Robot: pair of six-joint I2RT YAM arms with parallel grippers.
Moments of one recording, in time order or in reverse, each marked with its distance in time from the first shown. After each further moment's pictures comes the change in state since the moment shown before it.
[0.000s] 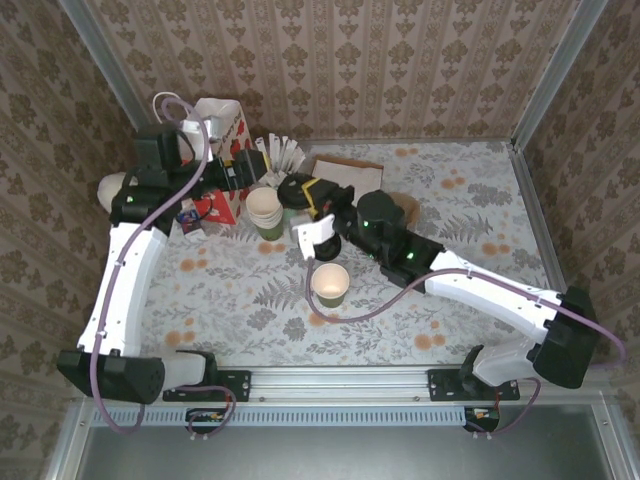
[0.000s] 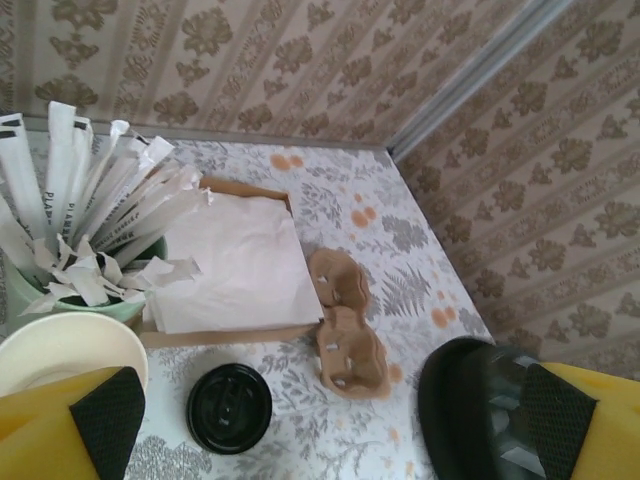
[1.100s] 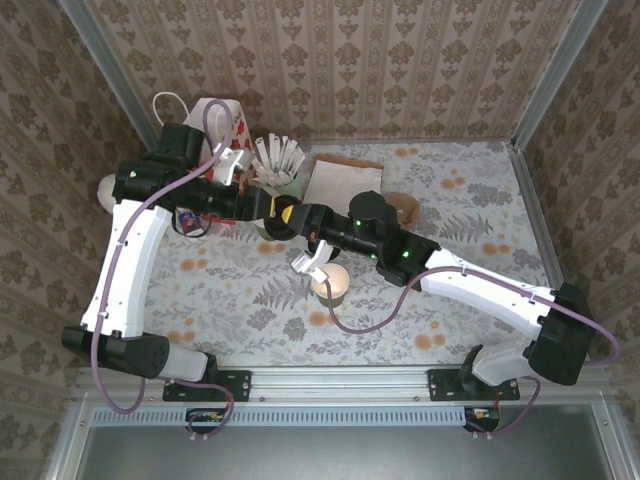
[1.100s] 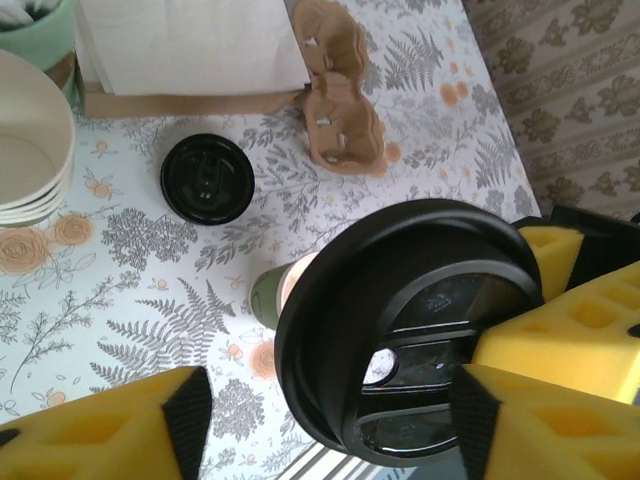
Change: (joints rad) left arm -0.103 0.135 0.256 -0.672 0.002 0.283; right arm -0.006 0.023 0.030 -0.085 -0.315 -0.531
